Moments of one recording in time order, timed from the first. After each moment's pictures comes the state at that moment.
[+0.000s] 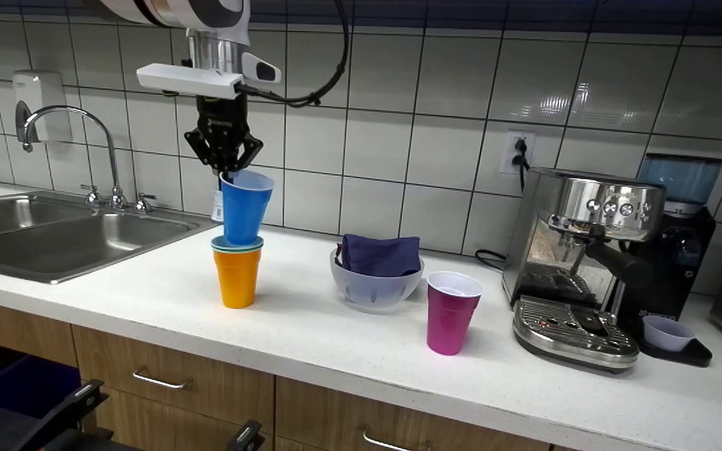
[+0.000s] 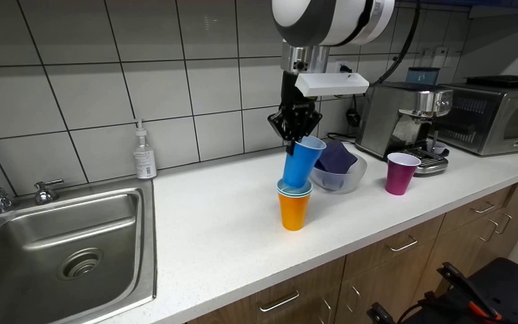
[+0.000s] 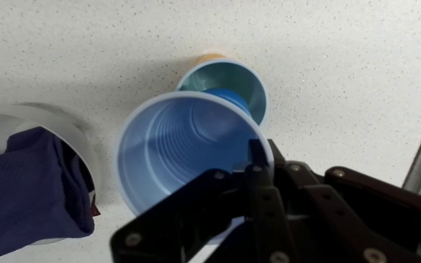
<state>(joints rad) 0.10 -0.11 0.06 -2.43 0.04 2.43 0.03</state>
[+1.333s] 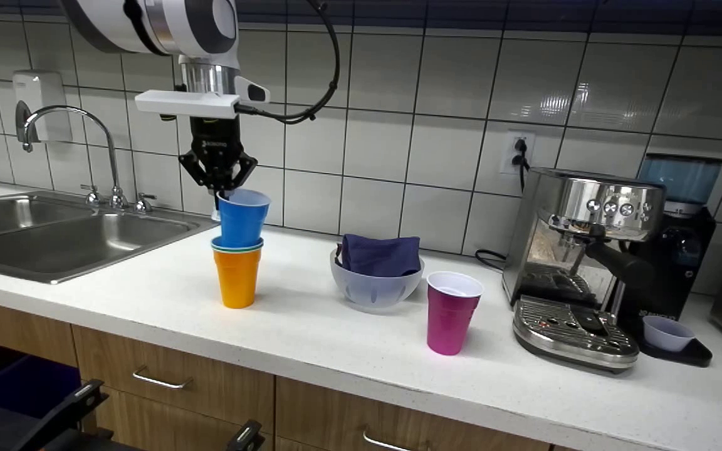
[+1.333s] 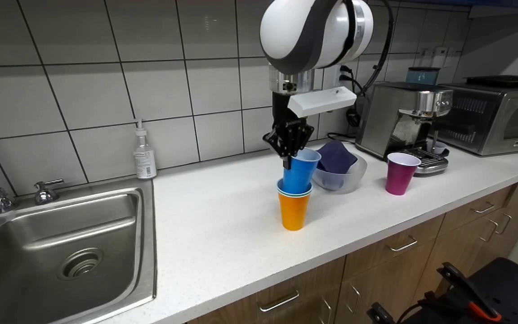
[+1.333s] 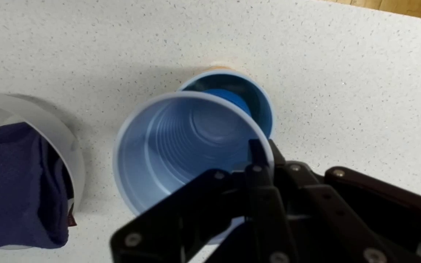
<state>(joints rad) 0.11 -0.01 0.09 -2.40 -0.07 2.43 0.04</state>
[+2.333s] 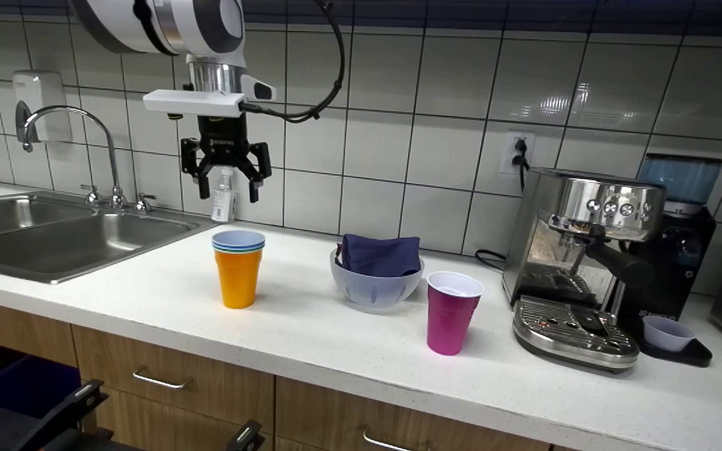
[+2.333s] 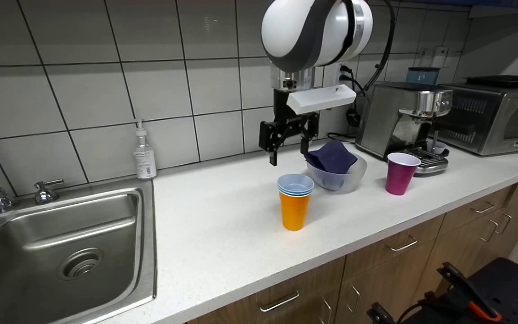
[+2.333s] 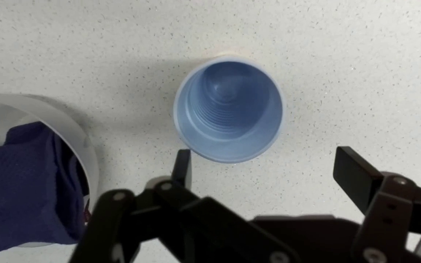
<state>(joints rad) 0.10 0.00 0.08 -2.38 -0.08 2.43 0.07</state>
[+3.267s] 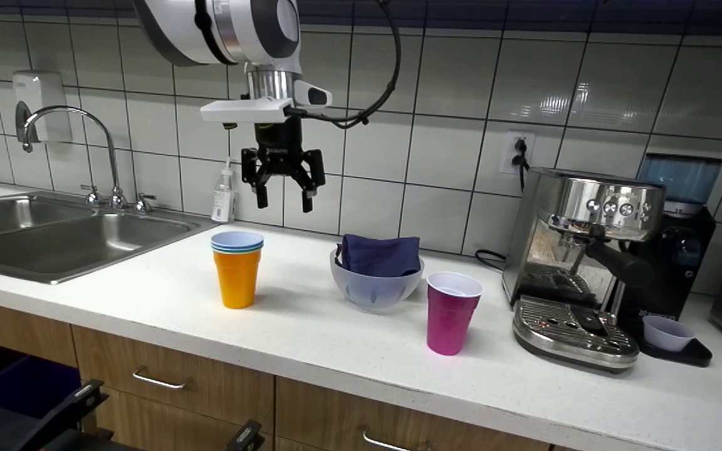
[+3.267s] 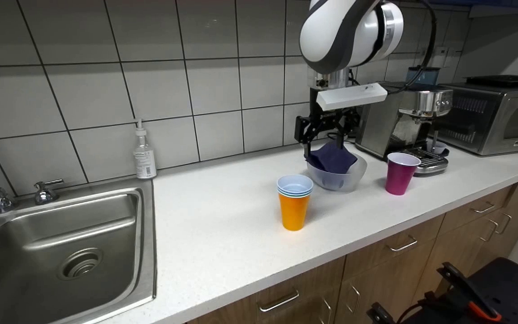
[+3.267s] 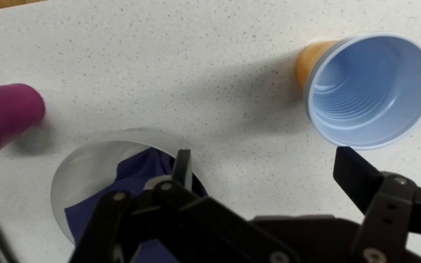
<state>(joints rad) 0.01 0.01 -0.03 -2.38 -0.15 2.42 0.20</state>
